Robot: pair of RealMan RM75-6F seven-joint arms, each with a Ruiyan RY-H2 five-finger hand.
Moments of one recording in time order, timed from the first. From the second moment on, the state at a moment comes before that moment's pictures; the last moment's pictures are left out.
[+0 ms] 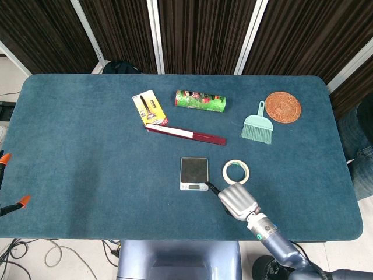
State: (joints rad) left arm -0.05 -1.12 -0.09 -1.60 1.48 1.58 0.03; right arm 0.56 -1.34 0.11 -1.94 -1.14 0.89 -0.74
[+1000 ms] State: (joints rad) left arm -0.05 -1.11 -0.10 -1.61 1.46 1.58 0.00; right arm 0.78 -1.58 0.09 -1.84 -0.84 0.96 -0.96
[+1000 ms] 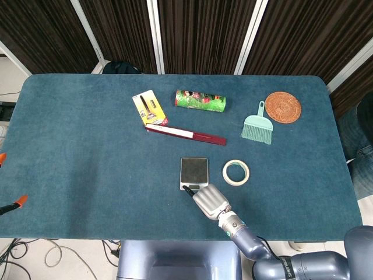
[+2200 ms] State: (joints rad) left arm -0.05 -1.10 -0.11 -1.60 1.44 1.57 -0.02; right arm 0.86 -1.66 0.05 -1.74 -0.75 0.99 -0.92
